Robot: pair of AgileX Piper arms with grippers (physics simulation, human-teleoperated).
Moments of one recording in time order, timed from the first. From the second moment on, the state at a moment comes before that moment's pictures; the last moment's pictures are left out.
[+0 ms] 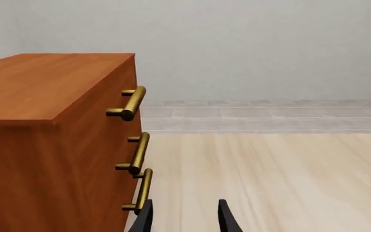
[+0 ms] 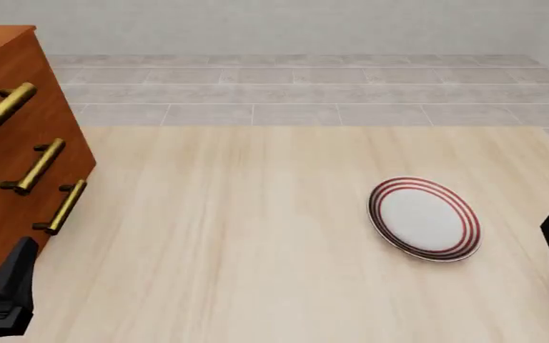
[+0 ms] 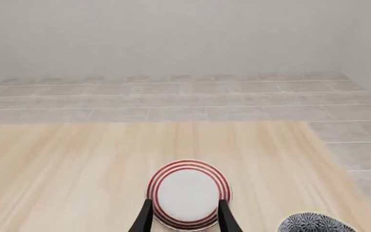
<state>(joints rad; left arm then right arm) 0.00 0.01 -0.01 0.00 0.00 0.02 0.09 -0.33 0.37 0.03</state>
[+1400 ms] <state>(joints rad) 0.00 0.01 -0.01 0.00 0.00 -0.26 0.43 -0.51 0.80 -0.30</state>
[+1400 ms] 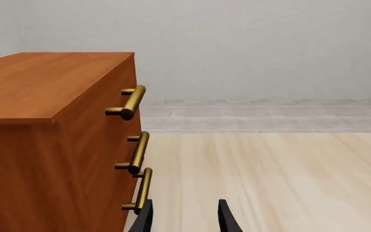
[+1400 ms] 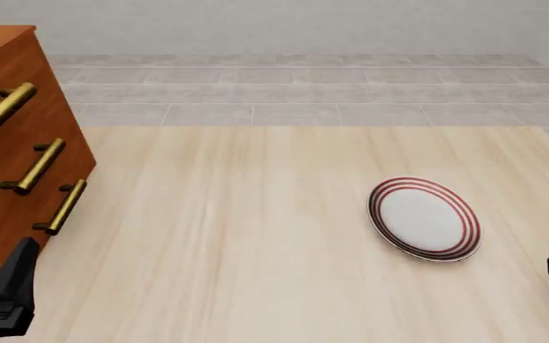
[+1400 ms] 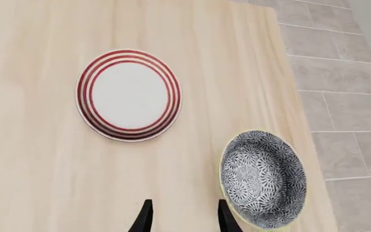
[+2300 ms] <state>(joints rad) 0.00 0.01 -0.01 0.00 0.00 -0.48 0.76 -0.38 0.45 -0.46</state>
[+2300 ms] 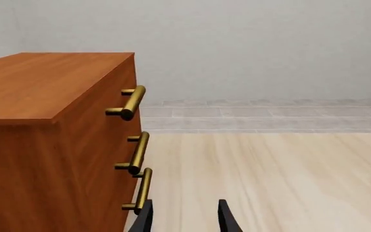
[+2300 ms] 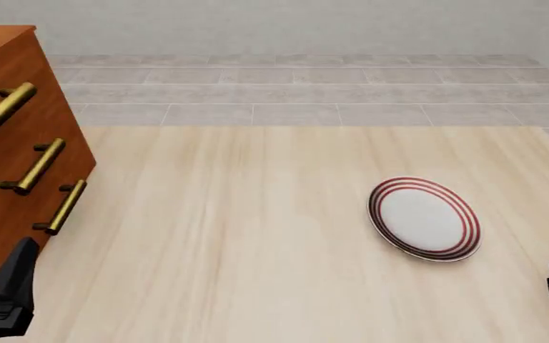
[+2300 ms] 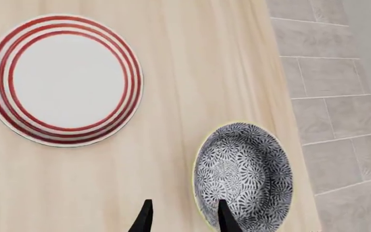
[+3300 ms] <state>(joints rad) 0.00 0.01 -0.01 0.00 0.00 -0.62 1.16 -0.28 0.07 -0.52</state>
